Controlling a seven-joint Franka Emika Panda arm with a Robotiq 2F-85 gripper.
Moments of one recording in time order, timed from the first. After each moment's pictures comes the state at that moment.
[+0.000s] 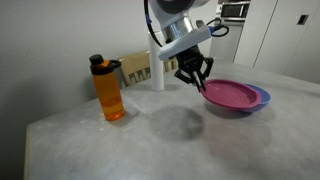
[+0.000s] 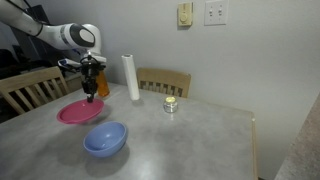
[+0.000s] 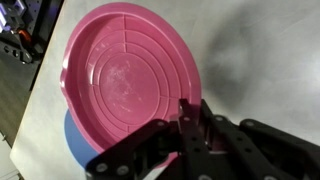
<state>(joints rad) 0.26 0.74 -0.03 -1.37 -0.06 1.64 1.16</state>
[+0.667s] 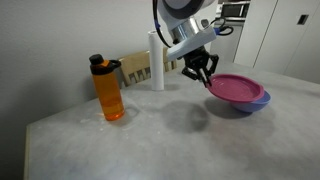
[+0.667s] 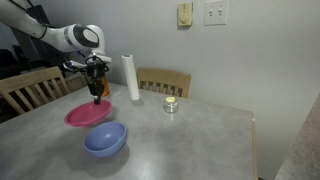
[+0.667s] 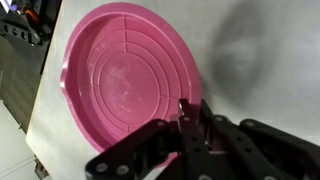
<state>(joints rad) 0.25 0.73 -0.06 -1.40 -0.13 1.66 1.16</state>
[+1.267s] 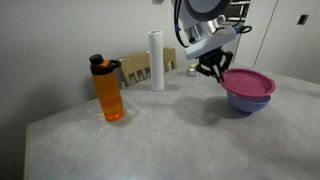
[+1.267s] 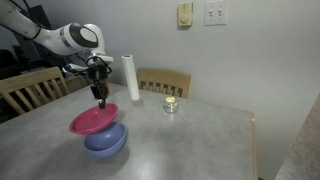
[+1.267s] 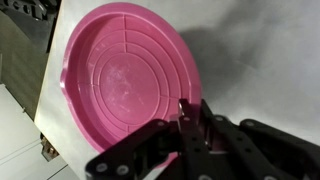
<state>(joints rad) 0.22 0.60 -0.08 -1.62 -0.23 1.79 1.15</state>
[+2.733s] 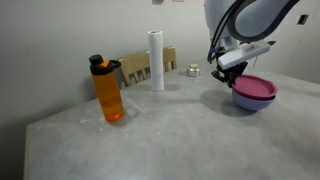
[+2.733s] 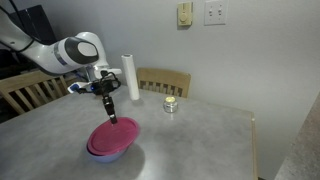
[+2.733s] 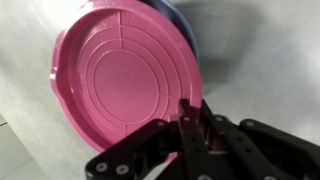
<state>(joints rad) 0.13 0.47 -0.11 -1.97 -0.36 2.21 0.87</state>
